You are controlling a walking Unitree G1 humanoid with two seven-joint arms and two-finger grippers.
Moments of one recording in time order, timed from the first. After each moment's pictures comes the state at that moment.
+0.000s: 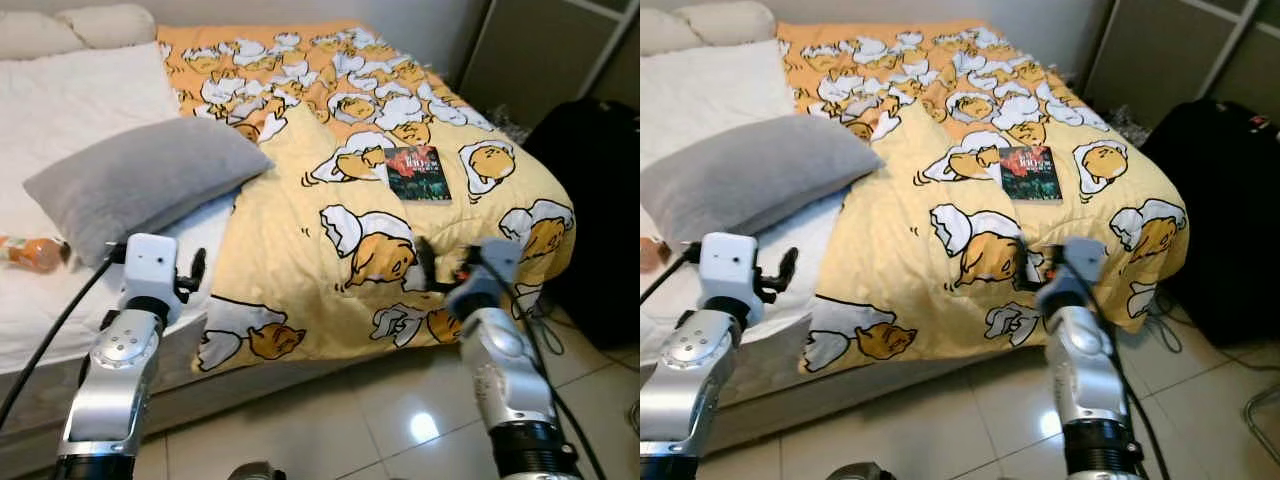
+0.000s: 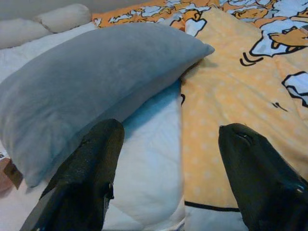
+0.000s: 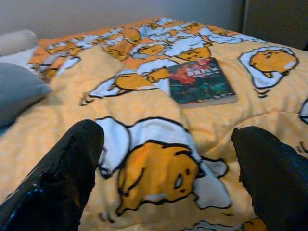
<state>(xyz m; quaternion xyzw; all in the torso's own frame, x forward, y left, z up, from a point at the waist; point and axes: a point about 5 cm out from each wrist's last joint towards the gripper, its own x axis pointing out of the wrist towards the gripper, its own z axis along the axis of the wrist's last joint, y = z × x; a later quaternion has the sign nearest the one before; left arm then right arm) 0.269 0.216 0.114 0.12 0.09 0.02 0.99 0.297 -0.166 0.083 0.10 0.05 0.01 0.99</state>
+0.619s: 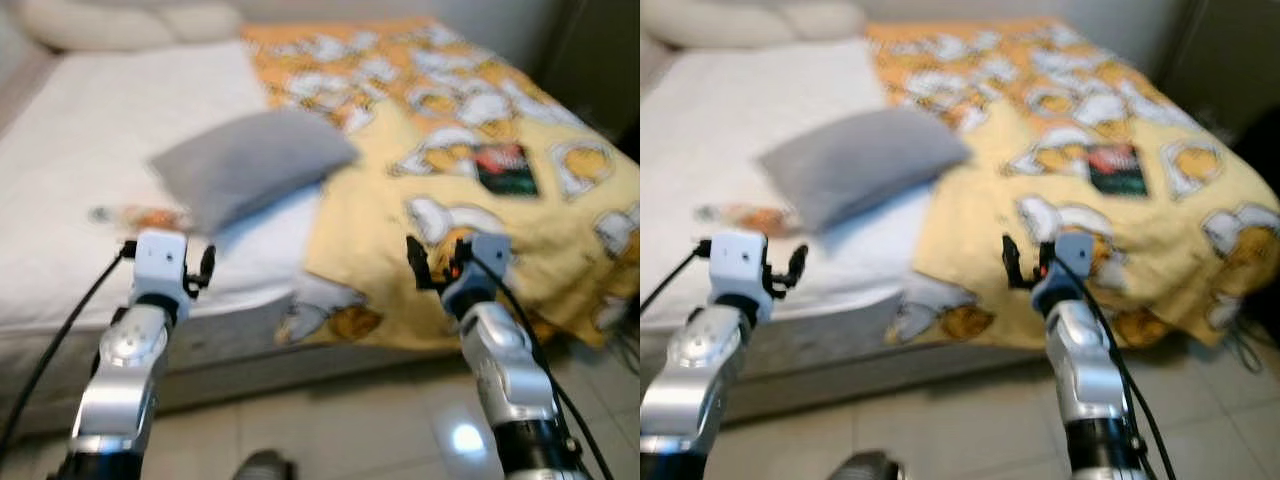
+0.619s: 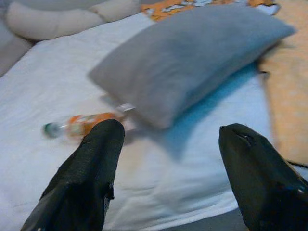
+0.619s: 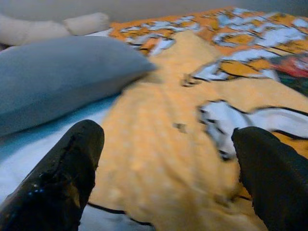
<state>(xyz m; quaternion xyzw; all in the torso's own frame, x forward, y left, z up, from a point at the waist) 0.272 0.207 0.117 0.11 0.08 0.00 0.99 0.299 -0.163 0.089 0.07 0.06 0.05 0.99</state>
